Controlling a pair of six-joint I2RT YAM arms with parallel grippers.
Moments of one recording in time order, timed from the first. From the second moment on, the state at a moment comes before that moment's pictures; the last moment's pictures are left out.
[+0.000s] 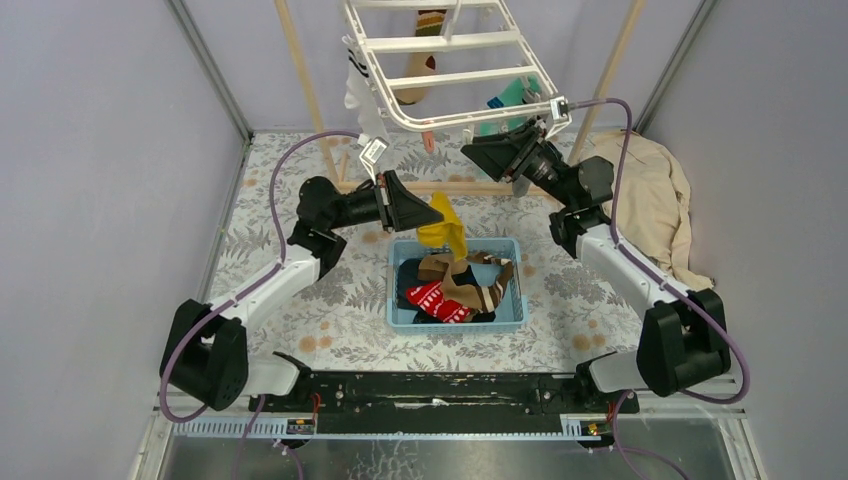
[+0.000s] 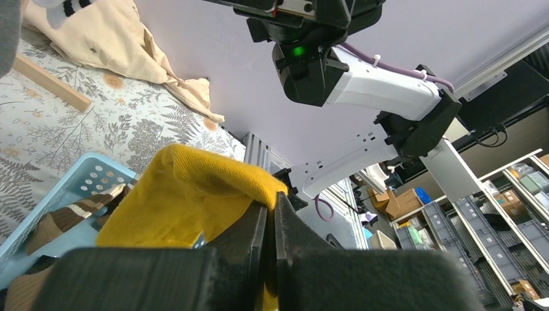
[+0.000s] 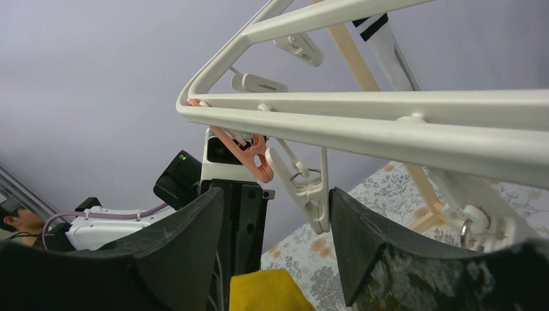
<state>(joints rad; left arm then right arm) -0.42 1.33 0.85 0.78 0.96 -1.03 0.33 1.41 1.00 0.92 -0.67 0.99</state>
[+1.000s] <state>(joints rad) -0.54 1.28 0.84 0.46 0.83 -0.77 0.33 0.90 0.75 0.15 -0.64 0.68</state>
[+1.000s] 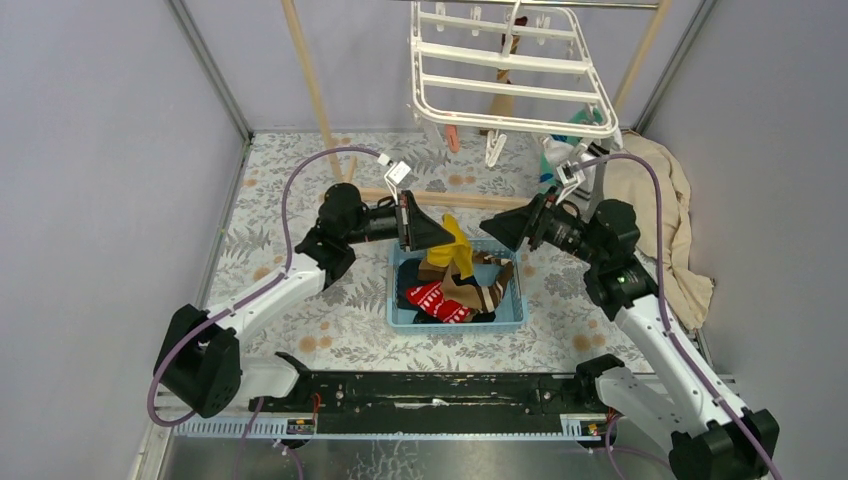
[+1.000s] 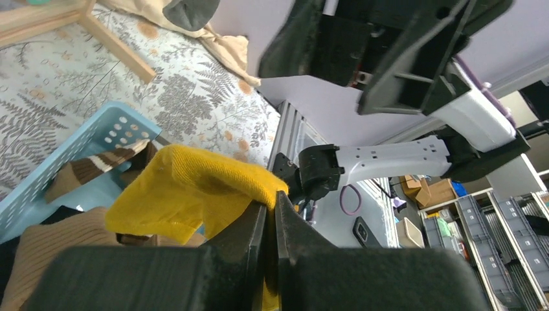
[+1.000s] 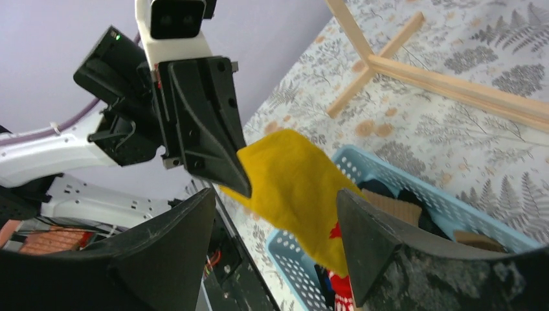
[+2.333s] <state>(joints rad) -0.54 1.30 0.64 0.16 0.37 -0.53 0.33 0.46 0.52 -0.50 -0.36 0.65</state>
